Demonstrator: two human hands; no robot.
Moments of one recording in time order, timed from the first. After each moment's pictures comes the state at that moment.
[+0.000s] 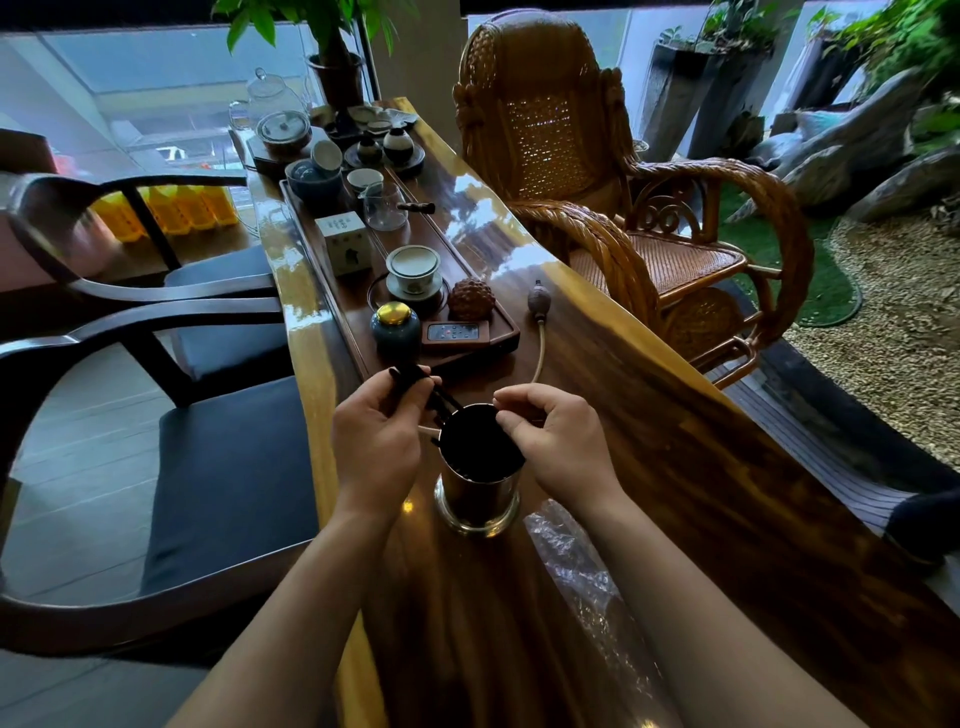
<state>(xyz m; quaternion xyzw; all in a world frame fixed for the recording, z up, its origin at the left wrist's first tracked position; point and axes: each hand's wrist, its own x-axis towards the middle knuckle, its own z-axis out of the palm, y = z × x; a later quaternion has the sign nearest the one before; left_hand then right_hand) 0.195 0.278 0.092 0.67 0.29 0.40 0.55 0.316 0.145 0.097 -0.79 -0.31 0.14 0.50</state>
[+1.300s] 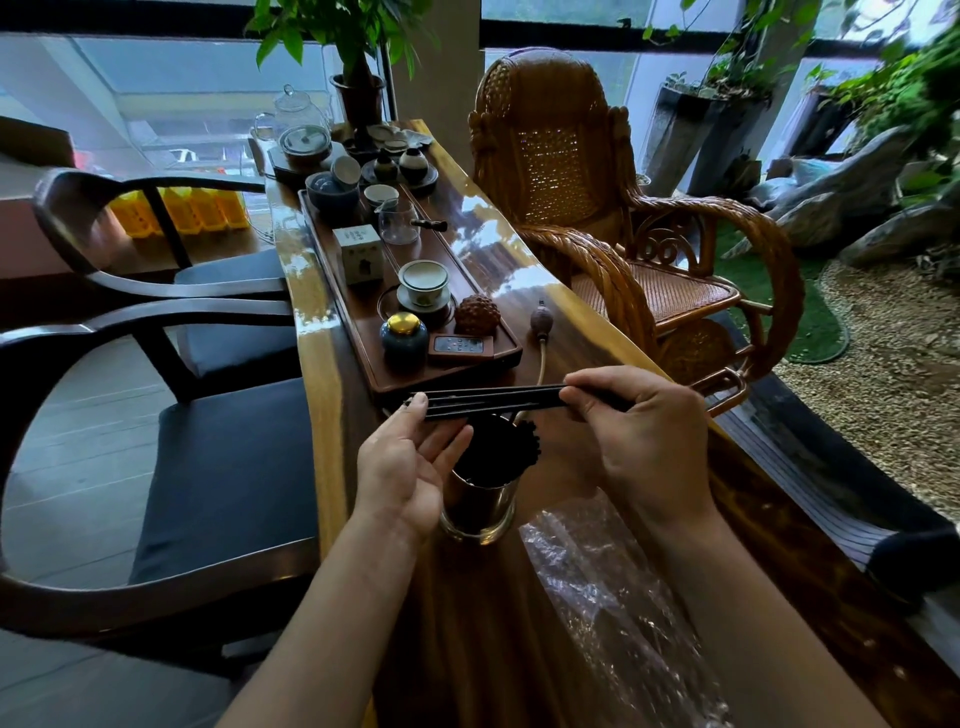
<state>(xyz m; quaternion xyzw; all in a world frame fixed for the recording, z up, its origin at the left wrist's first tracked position) 0.192 0.252 0.112 0.20 0.37 0.29 0.86 0.319 0.100 0.161 -0.78 -0.38 -0.08 0.50</state>
